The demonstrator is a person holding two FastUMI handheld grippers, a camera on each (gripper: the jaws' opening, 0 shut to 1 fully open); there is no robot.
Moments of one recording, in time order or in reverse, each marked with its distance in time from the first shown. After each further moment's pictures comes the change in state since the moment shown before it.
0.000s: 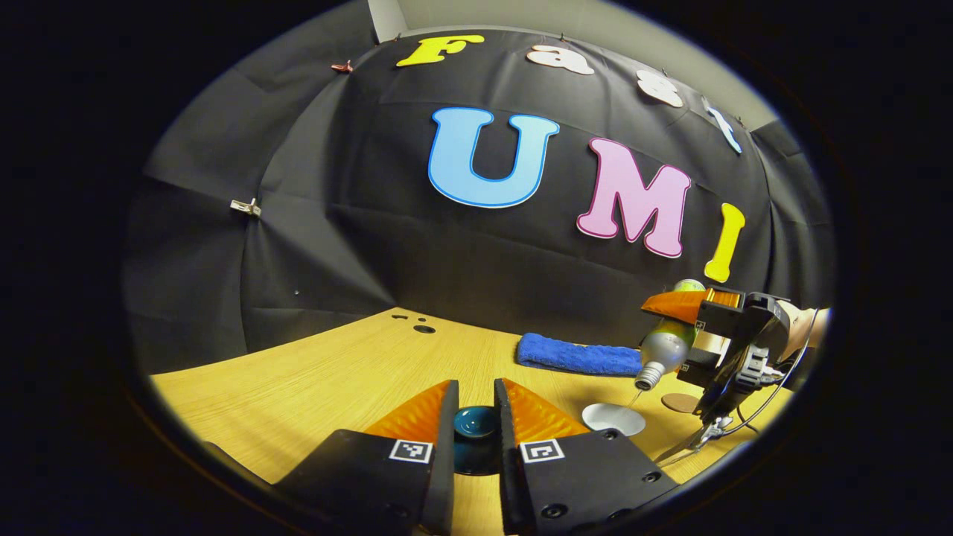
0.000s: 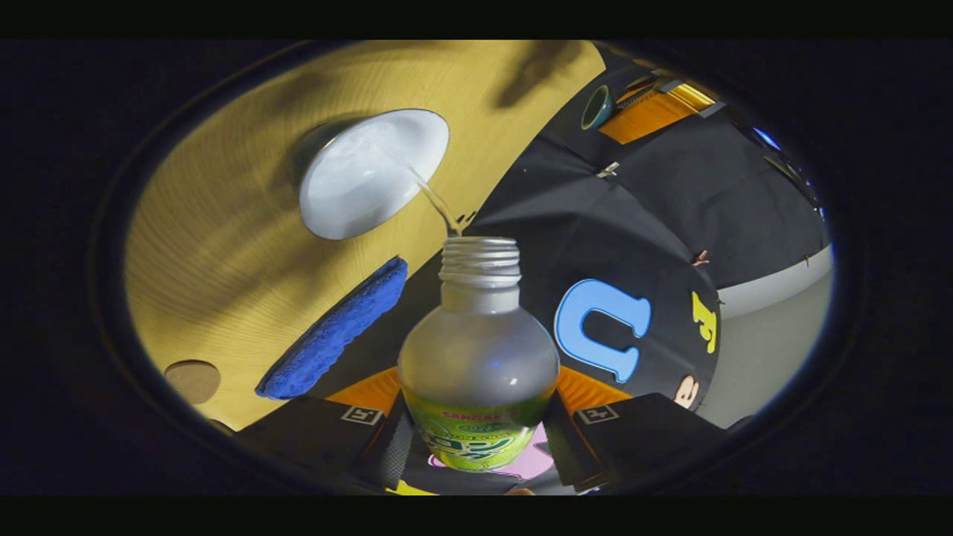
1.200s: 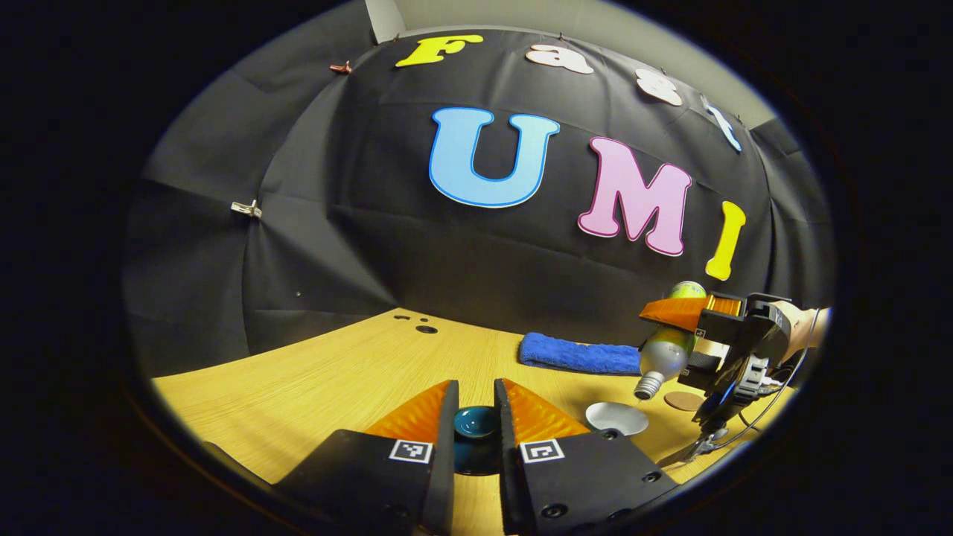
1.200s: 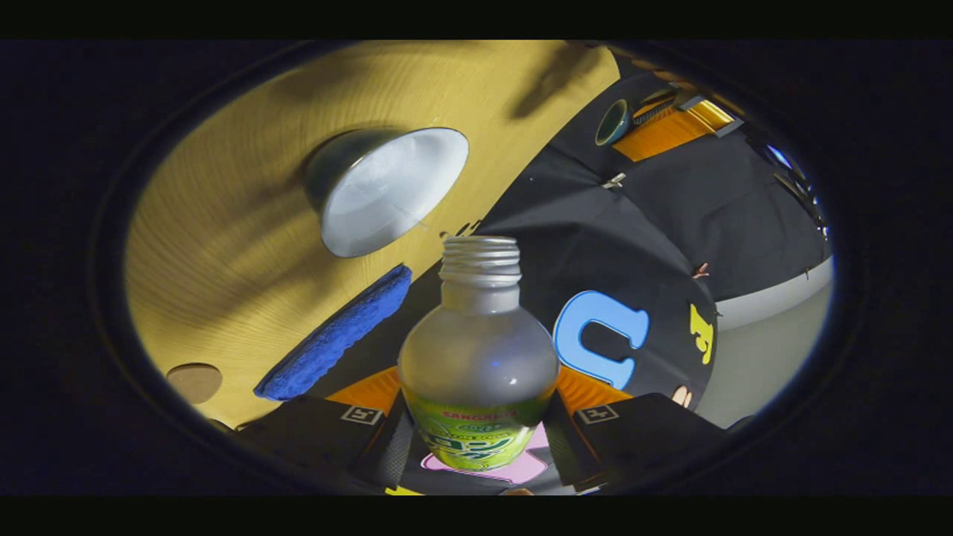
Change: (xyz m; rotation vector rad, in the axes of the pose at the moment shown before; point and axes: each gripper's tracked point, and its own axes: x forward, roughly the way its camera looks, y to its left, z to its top) left arm 0.000 0.002 -0.001 0.005 0.004 0.003; right arm -0.006 -0.001 0.014 -0.046 -0.036 -0.003
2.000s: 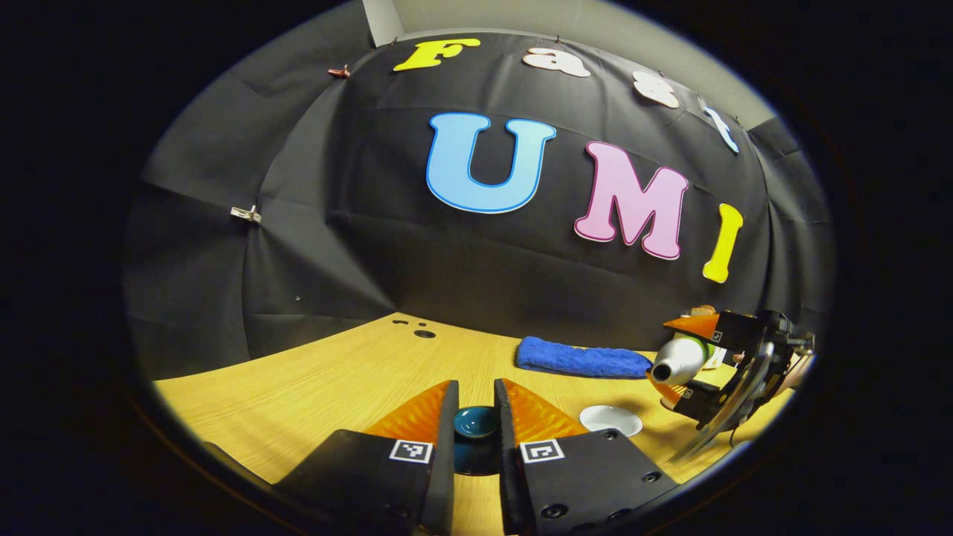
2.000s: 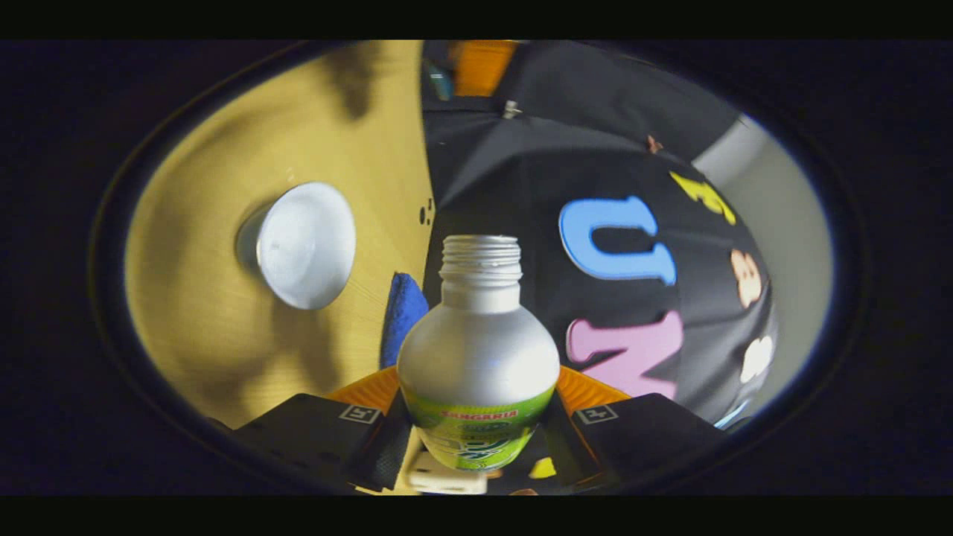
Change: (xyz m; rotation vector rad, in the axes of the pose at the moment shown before) left arm -0.006 -0.008 0.009 0.008 -0.018 -0.005; right arm -0.033 0.040 -0.017 0.809 0.242 0.057
